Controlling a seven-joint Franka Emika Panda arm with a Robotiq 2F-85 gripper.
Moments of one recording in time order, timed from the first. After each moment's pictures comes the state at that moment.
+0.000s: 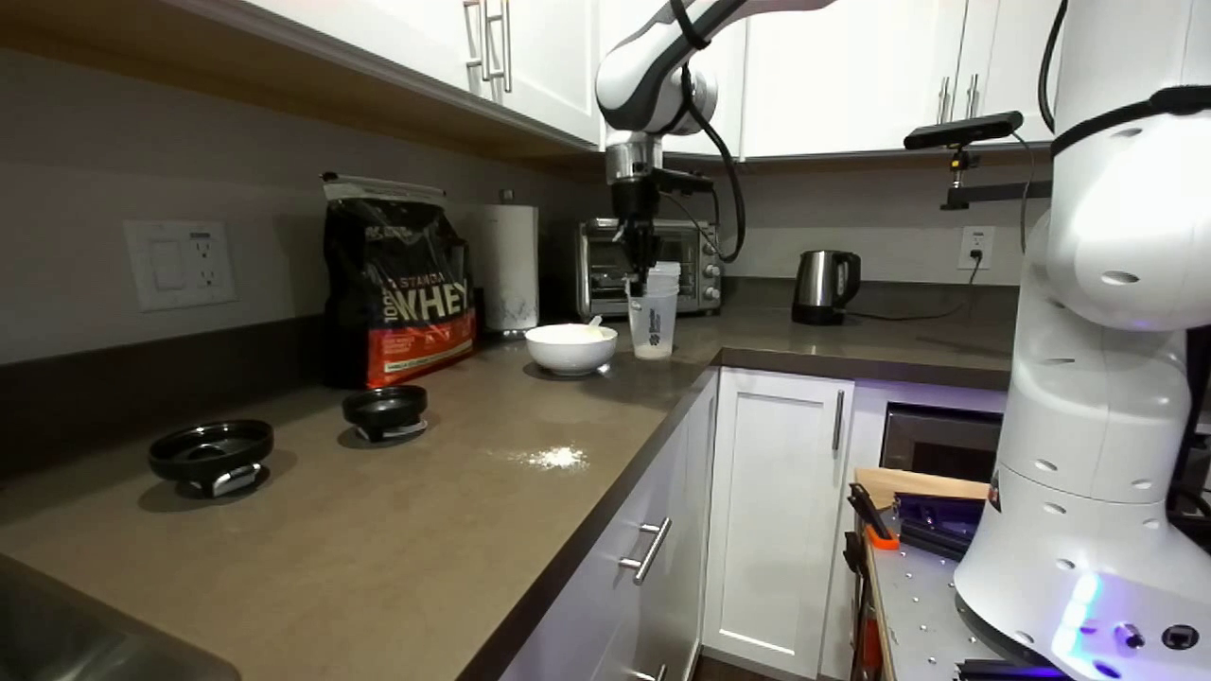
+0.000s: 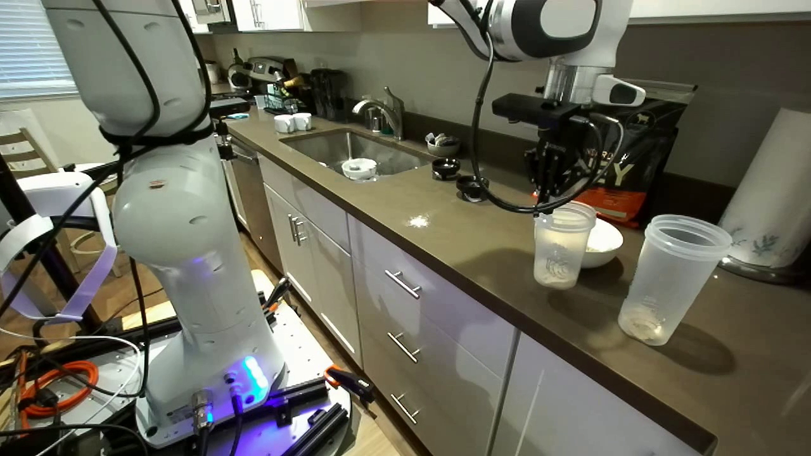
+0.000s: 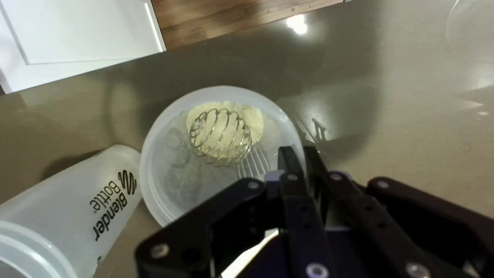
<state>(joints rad) -0.20 0.04 -0.26 -2.04 -0.03 2.04 -0.17</state>
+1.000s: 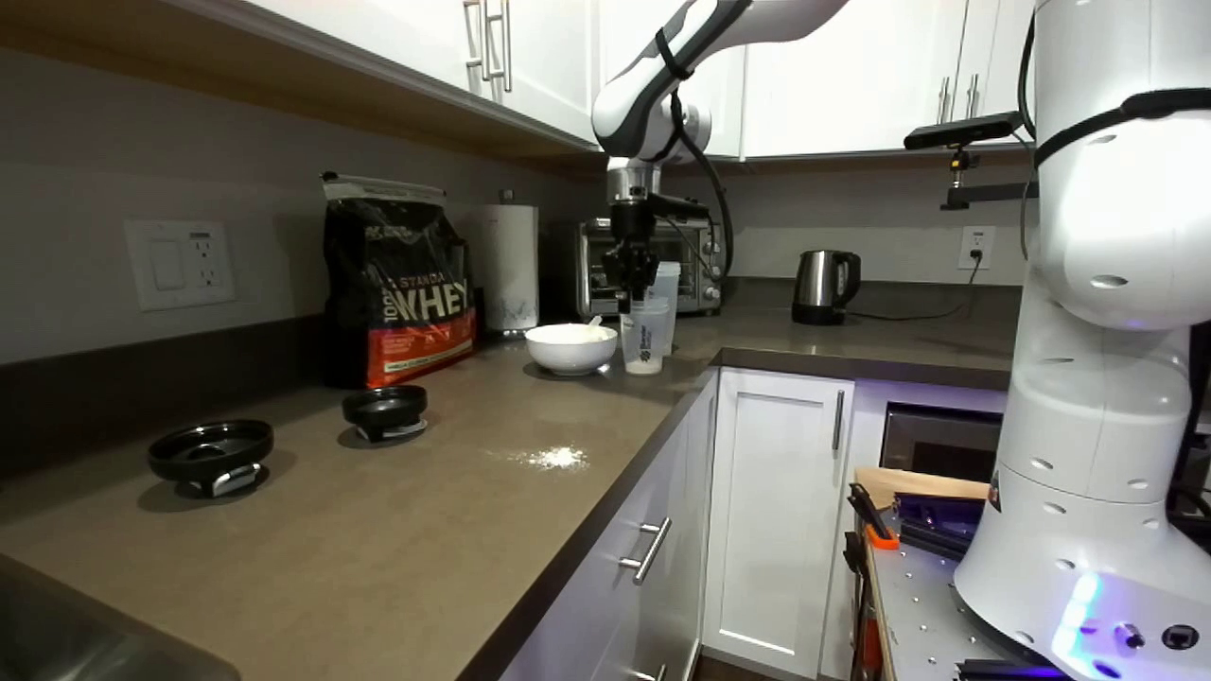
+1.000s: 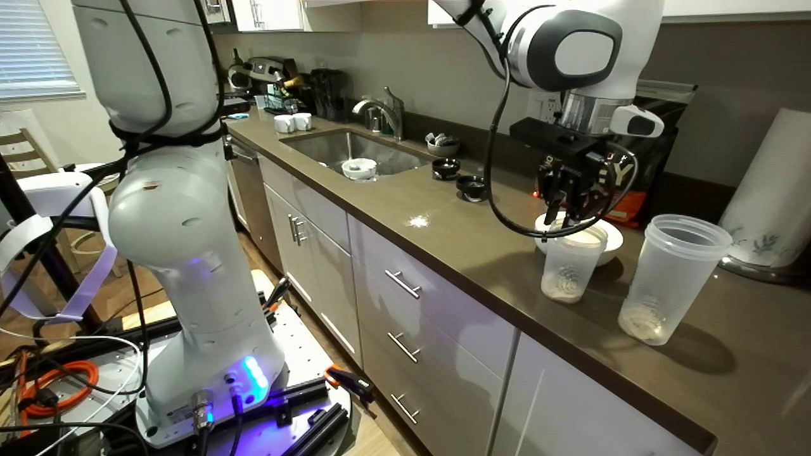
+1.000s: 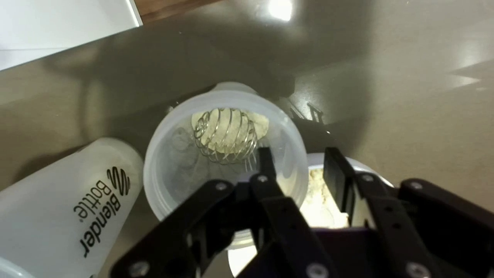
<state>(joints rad) -0.25 0.14 -0.25 -2.01 0.07 2.12 -0.23</state>
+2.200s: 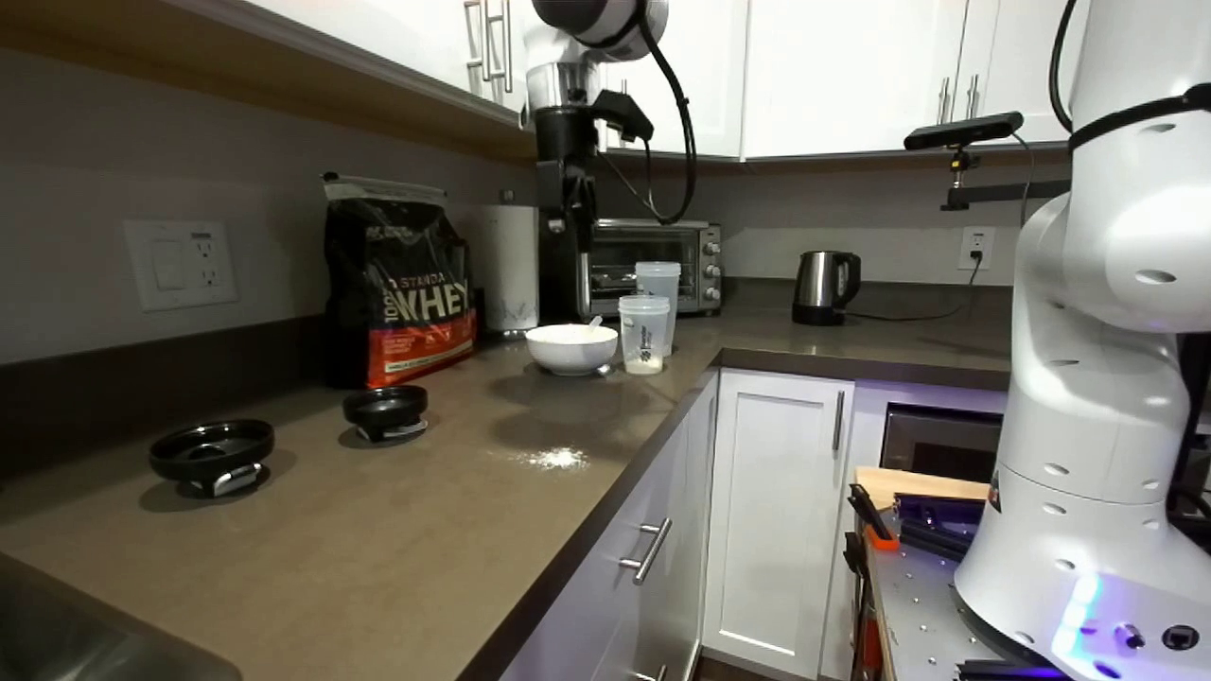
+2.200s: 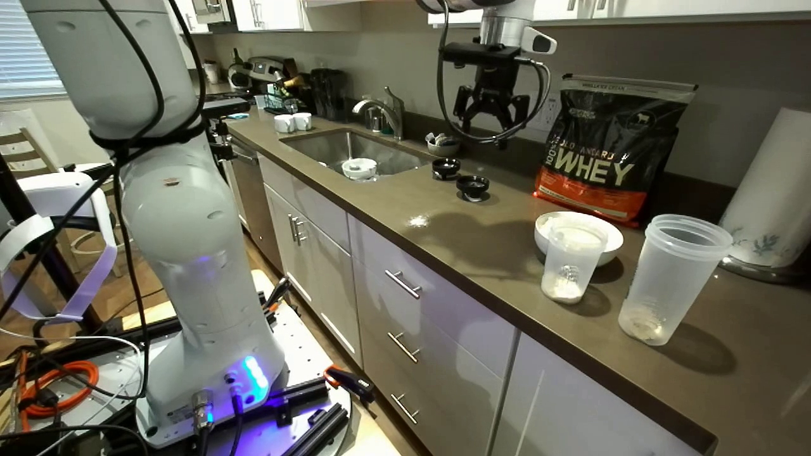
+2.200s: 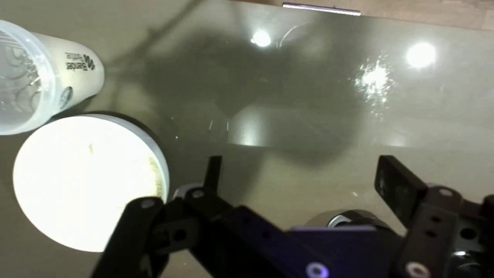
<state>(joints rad) -0.07 -0.03 -0.08 -1.95 0.01 1.83 -0.23</state>
